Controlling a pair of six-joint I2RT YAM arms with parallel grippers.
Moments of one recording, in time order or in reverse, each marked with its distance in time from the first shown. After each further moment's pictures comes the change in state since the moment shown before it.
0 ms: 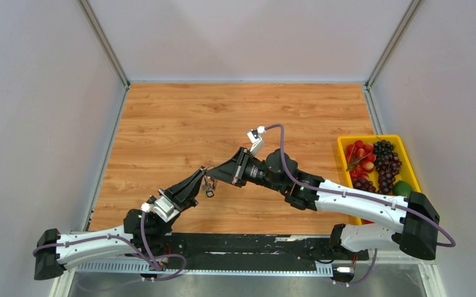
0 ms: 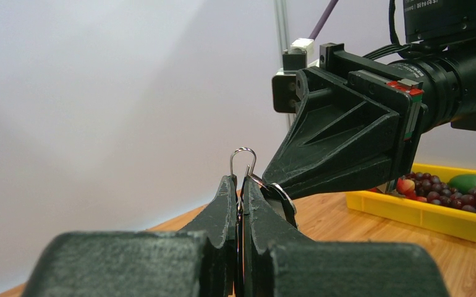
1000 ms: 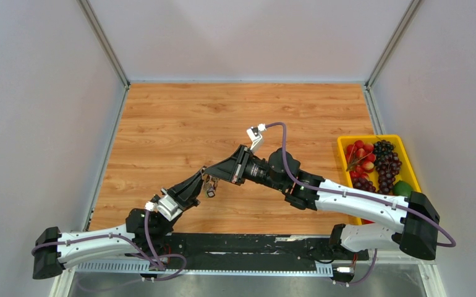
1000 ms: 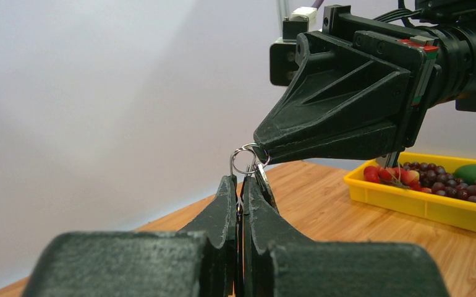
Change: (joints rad) left arm 0.002 0.050 0.000 0.021 -0.012 0.003; right arm -0.002 0.002 0.011 0.061 -0.019 -0.021
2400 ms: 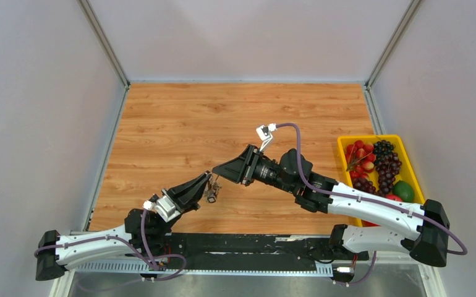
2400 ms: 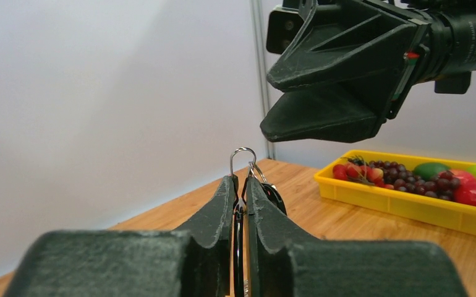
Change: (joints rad) left arm -0.002 -0.079 0.000 -0.101 0.049 -0.081; right arm 0.000 -0.109 -0.016 -0.070 0.024 -0.117
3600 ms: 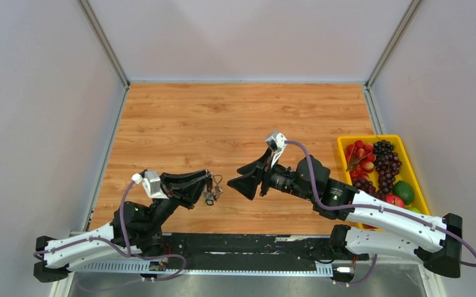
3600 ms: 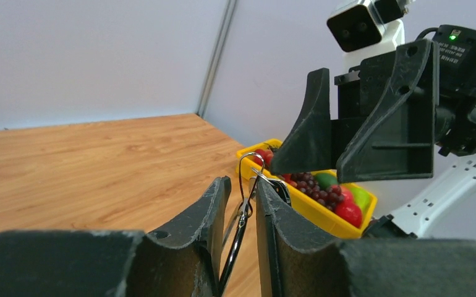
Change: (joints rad) left arm 0.000 -0.127 0.238 -0.551 -0.092 -0.570; right arm 0.006 -0.185 -0.057 -0.202 -0.013 -0.557
